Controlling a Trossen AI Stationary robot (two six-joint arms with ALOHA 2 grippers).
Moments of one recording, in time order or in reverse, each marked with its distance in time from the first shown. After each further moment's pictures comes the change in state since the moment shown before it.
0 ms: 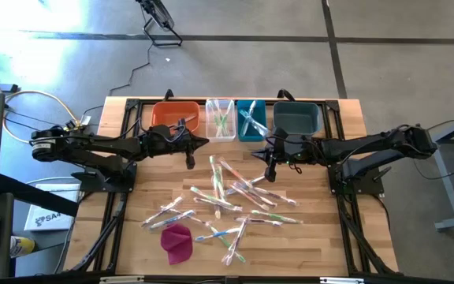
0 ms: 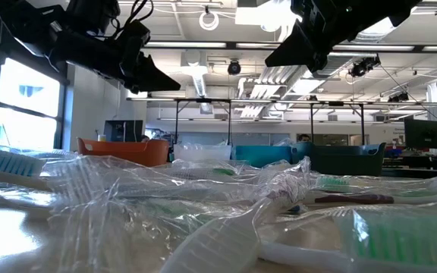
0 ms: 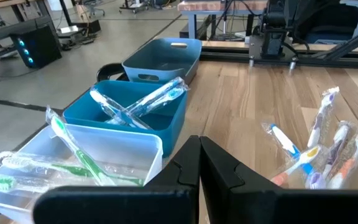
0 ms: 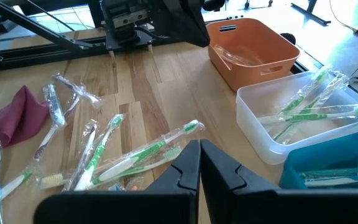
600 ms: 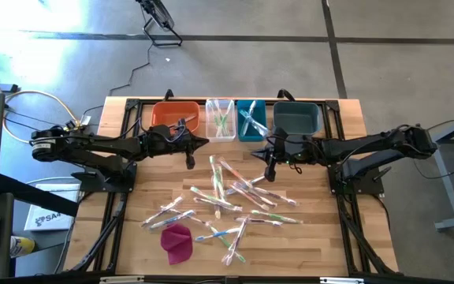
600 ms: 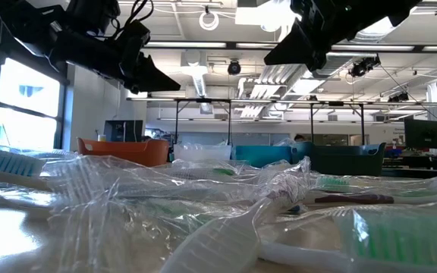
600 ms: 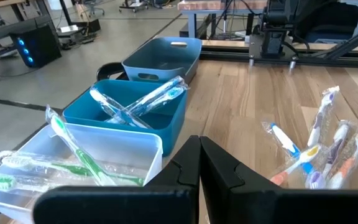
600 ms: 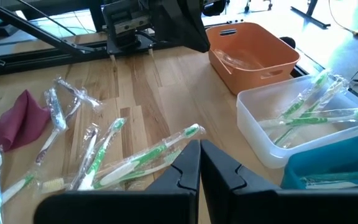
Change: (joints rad) left arm 0.000 0.000 0.000 -0.004 0.000 0.000; right arm 0.000 0.000 0.000 0.018 0.000 0.000
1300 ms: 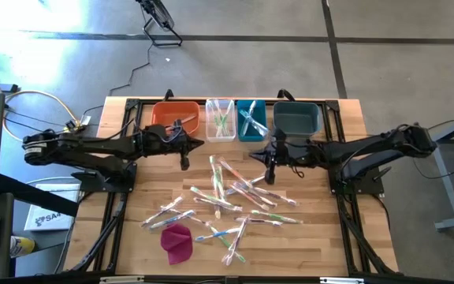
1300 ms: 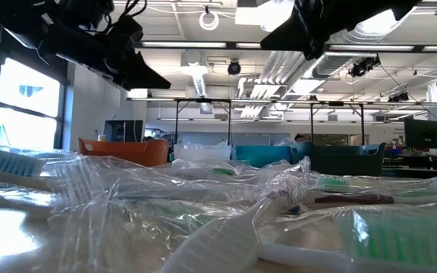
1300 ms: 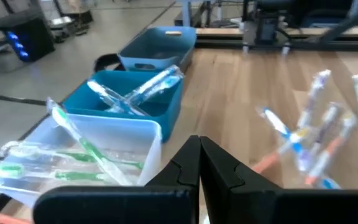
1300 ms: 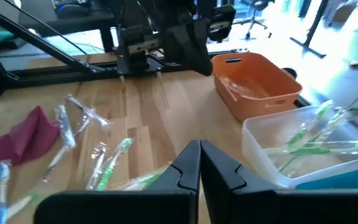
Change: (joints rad) left arm 0.000 -0.125 -0.001 -0.173 0.029 0.027; right arm 0.067 0.000 0.000 0.089 0.062 -0.059
